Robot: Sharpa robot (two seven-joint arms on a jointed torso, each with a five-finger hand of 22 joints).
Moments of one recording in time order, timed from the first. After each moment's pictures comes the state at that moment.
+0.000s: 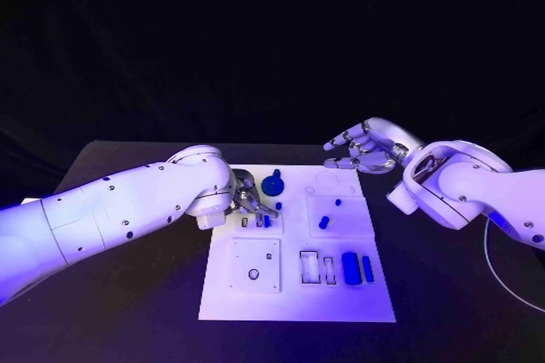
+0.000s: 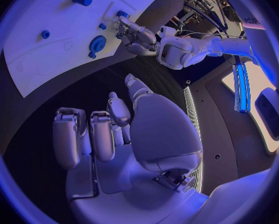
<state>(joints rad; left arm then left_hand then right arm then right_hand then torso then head) 1.31 -0.53 -0.02 1.37 -0.99 0.21 -0.70 1.22 0.10 -0.27 0.28 0.05 0.96 0.04 0.64 0.51 1.33 -0.02 1.19 1.11 1.47 -0.07 1.57 1.31 0.05 1.47 0.04 1.49 1.31 1.31 -1.04 -0.02 1.75 -0.99 -0.39 -0.07 1.32 -0.06 0.12 0.07 0.23 0.94 0.16 0.08 0.07 1.33 0.07 1.15 1.26 1.46 -0.01 1.51 1.31 0.05 1.47 0.09 1.47 1.31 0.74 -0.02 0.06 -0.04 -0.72</state>
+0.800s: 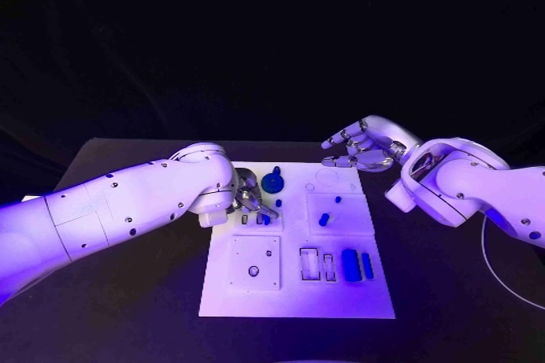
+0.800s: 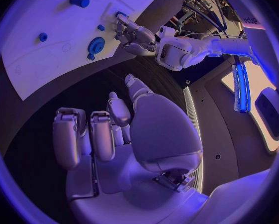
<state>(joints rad) 1.31 -0.52 -0.02 1.37 -0.99 0.23 -0.70 1.32 0.14 -0.21 0.23 0.05 0.94 0.04 0.65 0.55 1.33 -0.02 1.19 1.11 1.47 -0.08 1.57 1.31 0.05 1.47 0.04 1.49 1.31 1.31 -1.03 -0.02 1.75 -0.99 -0.39 -0.07 1.32 -0.06 0.12 0.07 0.24 0.94 0.16 0.08 0.07 1.33 0.07 1.15 1.26 1.46 -0.01 1.51 1.31 0.05 1.47 0.09 1.47 1.31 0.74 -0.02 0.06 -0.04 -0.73</state>
